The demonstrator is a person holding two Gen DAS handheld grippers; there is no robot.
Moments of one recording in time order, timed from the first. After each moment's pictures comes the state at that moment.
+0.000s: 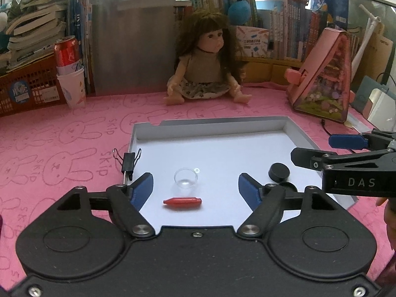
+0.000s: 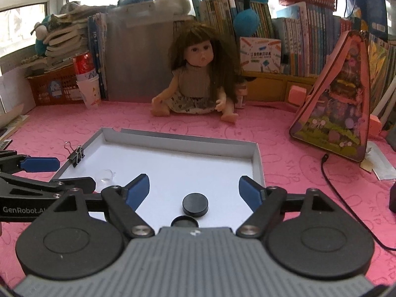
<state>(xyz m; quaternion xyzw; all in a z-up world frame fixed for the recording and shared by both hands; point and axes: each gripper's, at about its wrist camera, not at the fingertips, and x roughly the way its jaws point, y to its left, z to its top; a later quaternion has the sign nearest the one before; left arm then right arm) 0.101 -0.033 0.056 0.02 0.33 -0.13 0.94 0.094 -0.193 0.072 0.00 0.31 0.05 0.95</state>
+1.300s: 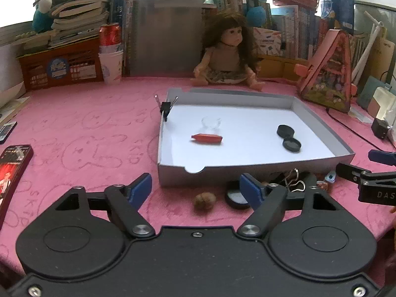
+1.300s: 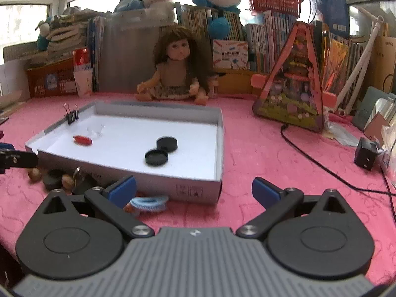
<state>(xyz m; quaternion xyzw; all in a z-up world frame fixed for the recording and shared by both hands) -0.008 0.006 0.021 0.00 0.31 -0.07 0.95 -0.014 -0.220 0.020 -0.02 0.26 0.01 0.97</state>
